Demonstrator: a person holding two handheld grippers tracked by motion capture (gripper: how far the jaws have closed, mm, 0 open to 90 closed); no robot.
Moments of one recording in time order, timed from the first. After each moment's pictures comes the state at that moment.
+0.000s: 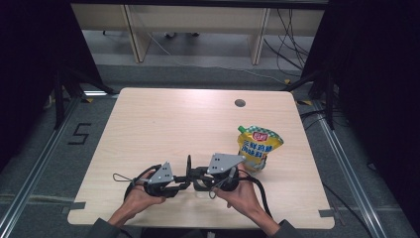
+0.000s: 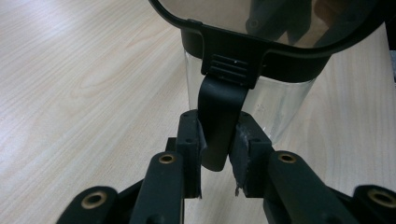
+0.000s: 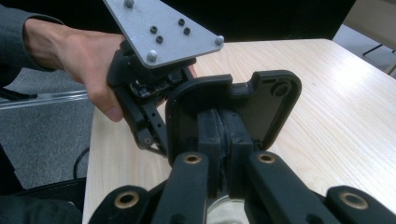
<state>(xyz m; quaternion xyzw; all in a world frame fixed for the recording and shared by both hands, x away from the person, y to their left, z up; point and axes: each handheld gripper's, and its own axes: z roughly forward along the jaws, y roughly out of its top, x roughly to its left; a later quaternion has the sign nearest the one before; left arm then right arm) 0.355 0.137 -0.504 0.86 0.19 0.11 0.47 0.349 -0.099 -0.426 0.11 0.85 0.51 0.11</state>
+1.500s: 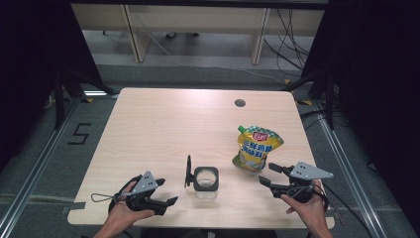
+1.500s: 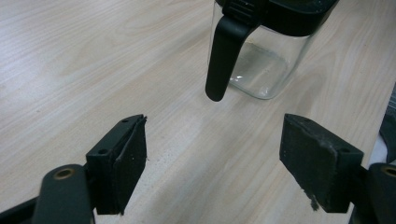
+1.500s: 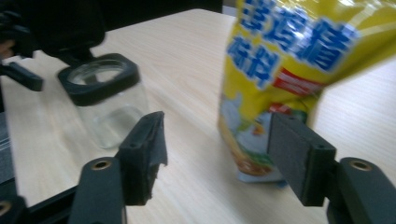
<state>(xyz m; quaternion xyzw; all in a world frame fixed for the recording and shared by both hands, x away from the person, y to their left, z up) 0.309 0.166 -0.496 0.83 0.32 0.13 0.44 0.331 -0.292 -0.463 0.32 0.77 0.52 0.17</state>
